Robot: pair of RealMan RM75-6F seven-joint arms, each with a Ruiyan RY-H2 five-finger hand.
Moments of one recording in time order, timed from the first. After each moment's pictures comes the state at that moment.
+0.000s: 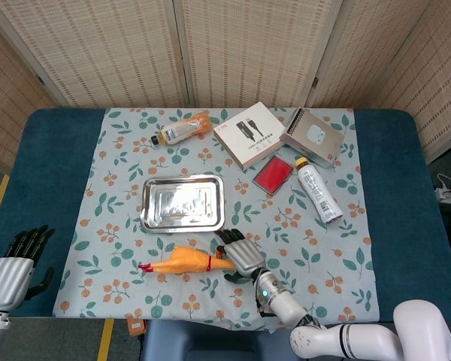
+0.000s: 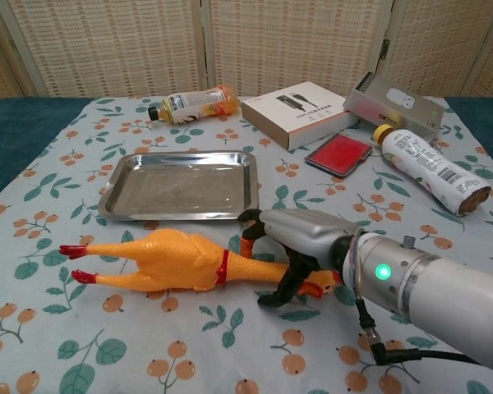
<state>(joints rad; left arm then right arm) -0.13 -1.11 0.01 -1.58 1.57 1.44 0.01 0.71 -1.84 0.17 -1.52 -0.97 0.87 -0.50</state>
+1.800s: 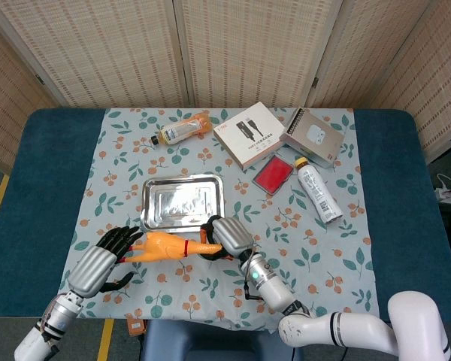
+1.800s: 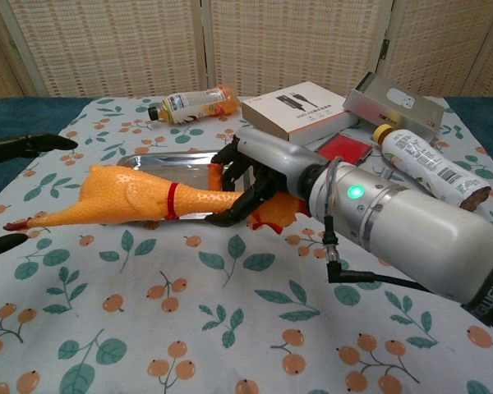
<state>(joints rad) -0.35 -1.27 0.00 -1.71 1.66 1.21 0.05 0.80 -1.85 0.30 -1.53 -1.02 0.92 -0.24</state>
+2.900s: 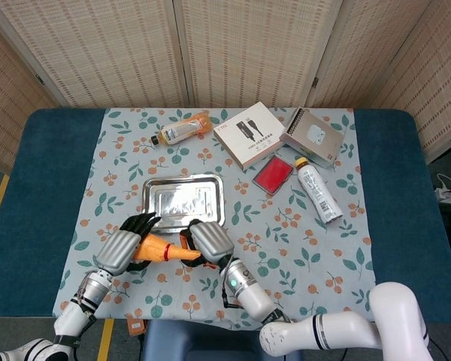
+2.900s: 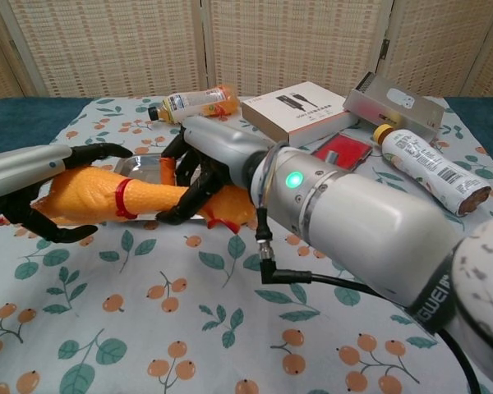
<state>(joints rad) -0.48 -1.41 -0.11 -1.69 1.34 1.07 0.24 0.91 -1.89 0.32 -1.65 -0.85 1.03 -0.48</state>
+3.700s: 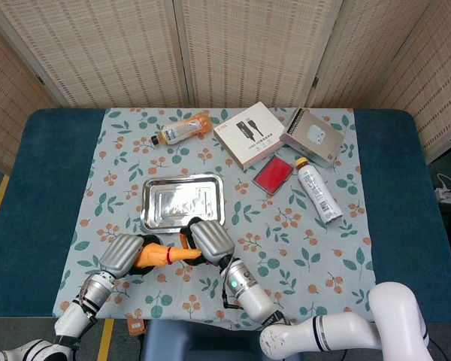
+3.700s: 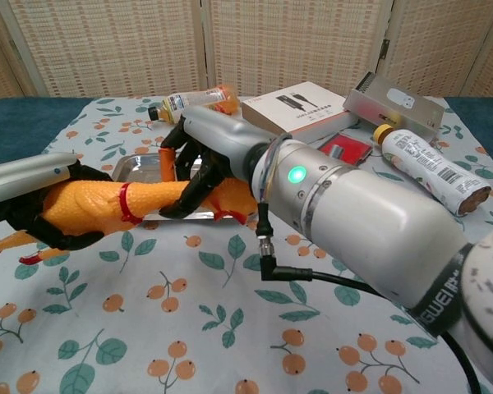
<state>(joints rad) -0.51 -1.38 -0.08 -1.76 1.30 1.03 0.19 0.91 -1.90 0.32 -1.67 -0.87 1.08 -0.48</state>
